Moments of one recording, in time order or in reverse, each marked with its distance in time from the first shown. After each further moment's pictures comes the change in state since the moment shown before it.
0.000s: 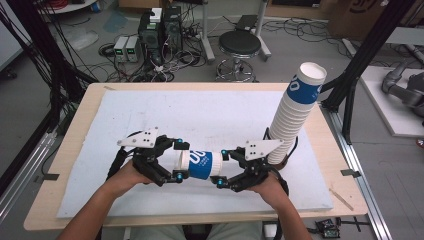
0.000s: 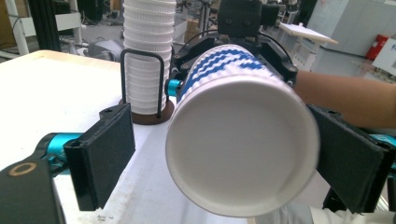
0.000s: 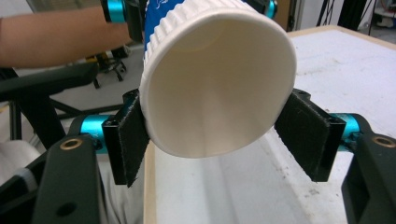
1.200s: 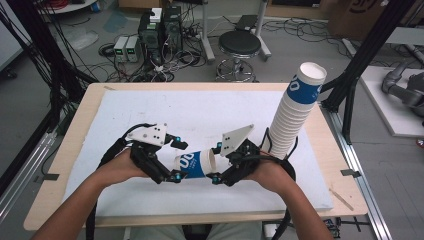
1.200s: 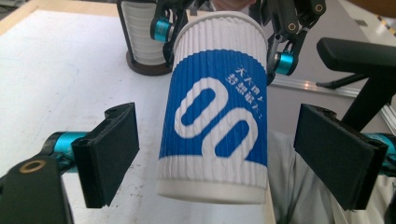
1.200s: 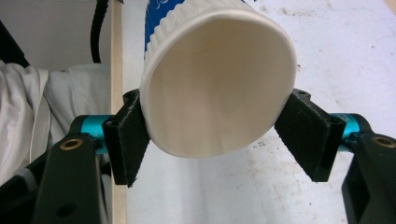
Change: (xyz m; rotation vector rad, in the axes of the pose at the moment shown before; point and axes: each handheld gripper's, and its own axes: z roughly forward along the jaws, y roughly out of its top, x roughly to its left) left arm -0.005 0.038 0.003 0.343 0.031 0.105; right arm 0.011 0.068 0.017 0.460 -0.121 -0.241
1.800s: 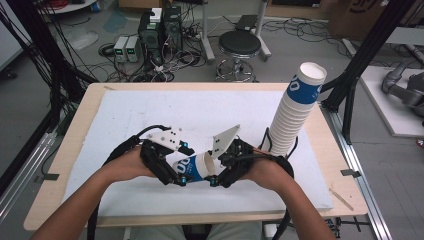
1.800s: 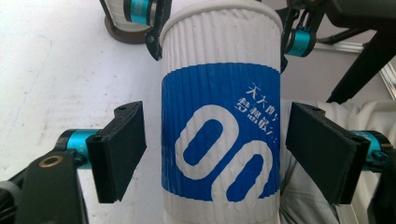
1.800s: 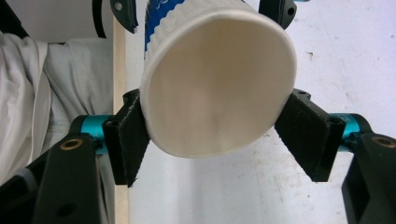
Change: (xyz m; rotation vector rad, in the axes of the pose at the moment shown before) left arm 0.002 0.010 0.020 0.187 -0.047 0.041; right arm 0.003 0.015 0.007 0.118 0.020 -0.049
